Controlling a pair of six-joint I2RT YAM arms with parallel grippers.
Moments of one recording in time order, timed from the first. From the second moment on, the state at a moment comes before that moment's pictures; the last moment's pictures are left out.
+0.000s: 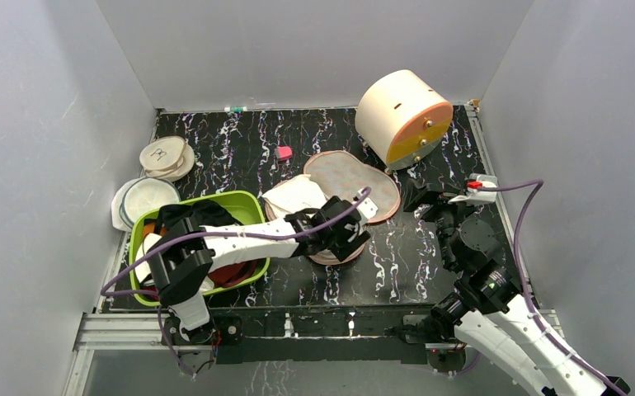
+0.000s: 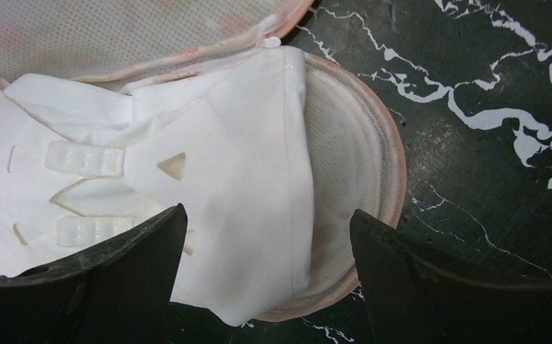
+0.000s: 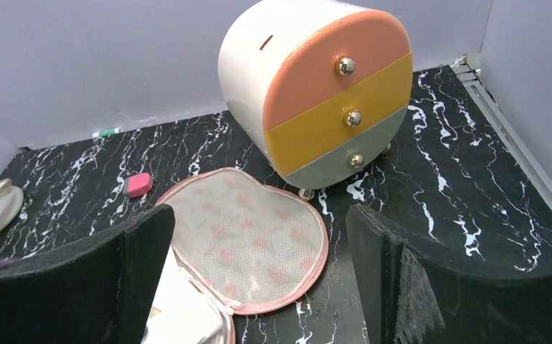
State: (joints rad) left arm -1.09 1.68 1.13 -0.32 -0.29 -0.02; right arm 0.63 0.45 0.59 -0.08 0.62 0.21
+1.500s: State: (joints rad) left arm -0.88 1.49 1.56 -0.49 -0.65 0.01; right arm 0.63 0.45 0.58 -0.08 0.62 0.22
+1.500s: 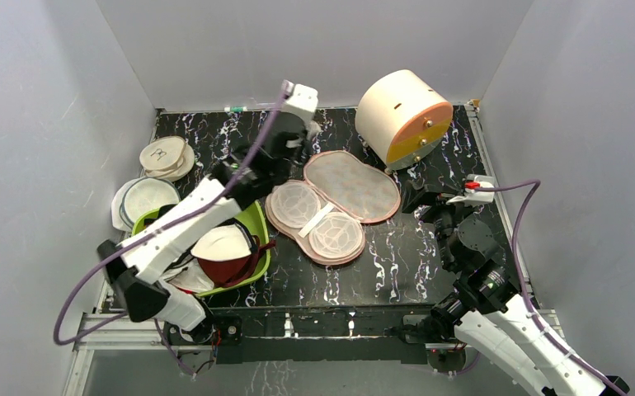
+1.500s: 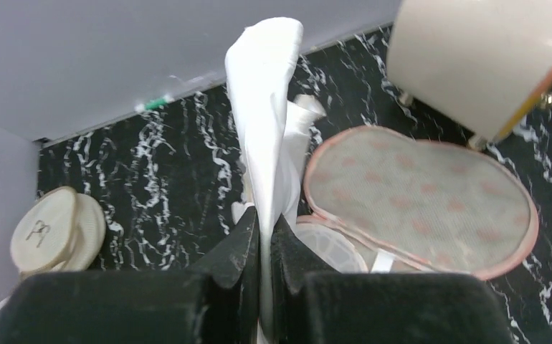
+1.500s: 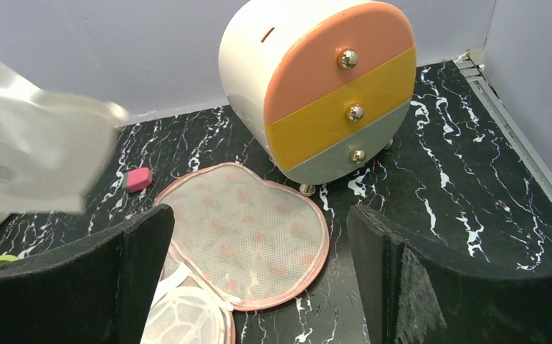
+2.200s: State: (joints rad) left arm -0.78 1.04 1.76 -1.41 -0.97 -0.36; right arm 0.63 0.54 0.57 -0.02 0.52 0.21
